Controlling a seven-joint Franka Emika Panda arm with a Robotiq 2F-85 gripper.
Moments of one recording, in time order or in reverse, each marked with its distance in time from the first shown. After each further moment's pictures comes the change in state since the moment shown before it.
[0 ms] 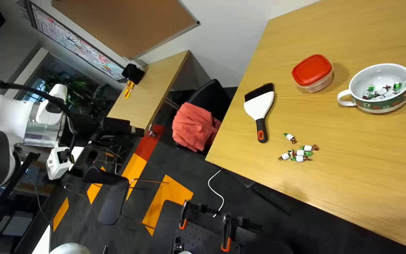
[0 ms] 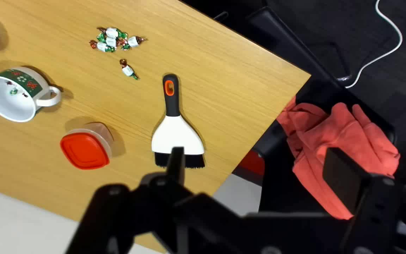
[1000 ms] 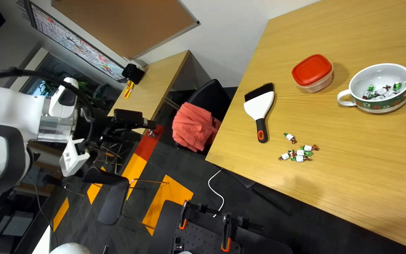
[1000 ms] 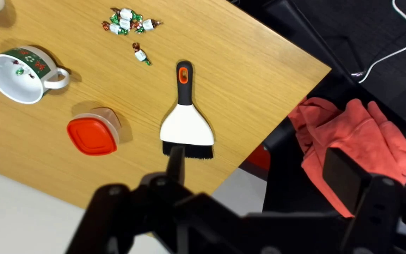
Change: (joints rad) arm -0.001 0.059 -0.101 -0.007 -0.065 0.110 -0.091
